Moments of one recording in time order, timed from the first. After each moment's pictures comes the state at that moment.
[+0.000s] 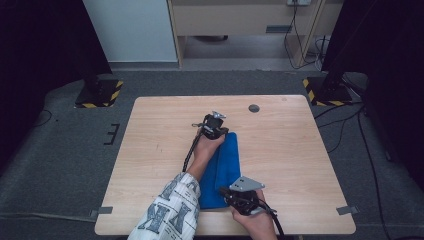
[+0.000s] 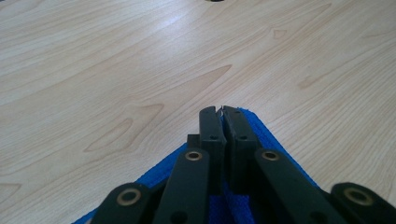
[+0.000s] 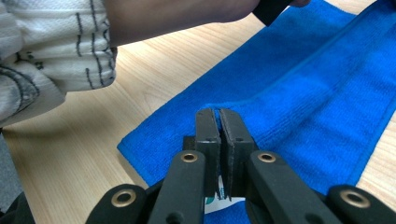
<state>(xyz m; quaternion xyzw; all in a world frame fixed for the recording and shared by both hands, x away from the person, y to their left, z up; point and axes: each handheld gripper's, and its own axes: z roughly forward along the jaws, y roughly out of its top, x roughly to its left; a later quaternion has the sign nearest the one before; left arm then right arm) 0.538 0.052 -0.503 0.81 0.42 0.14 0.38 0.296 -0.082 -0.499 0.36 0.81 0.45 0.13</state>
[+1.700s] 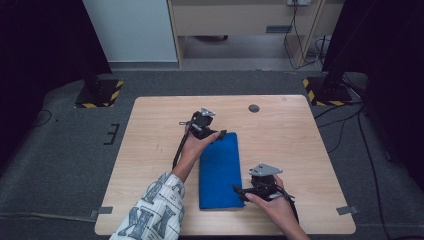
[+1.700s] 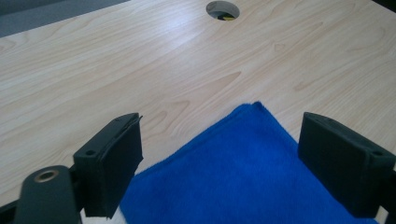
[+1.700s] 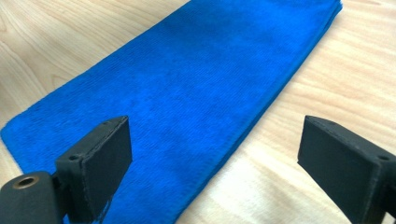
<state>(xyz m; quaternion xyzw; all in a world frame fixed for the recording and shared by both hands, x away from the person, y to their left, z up) 0.517 0.091 -0.471 0.80 0.42 0.15 0.39 0.342 -0.138 -0.512 0.39 0.81 0.42 0.14</state>
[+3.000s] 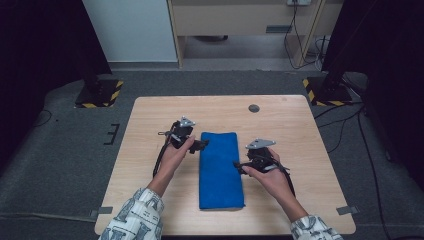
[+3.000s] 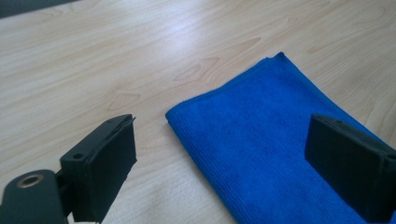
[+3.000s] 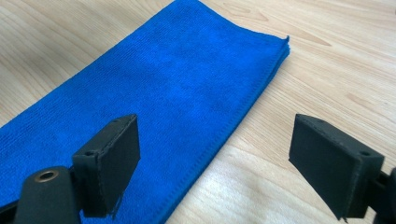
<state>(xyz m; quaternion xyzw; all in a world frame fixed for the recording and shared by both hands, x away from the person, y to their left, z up) 0.487 0.149 -0.482 0.80 0.42 0.15 0.40 0.416 -0.132 -0.492 0.40 0.82 0.38 0.16</state>
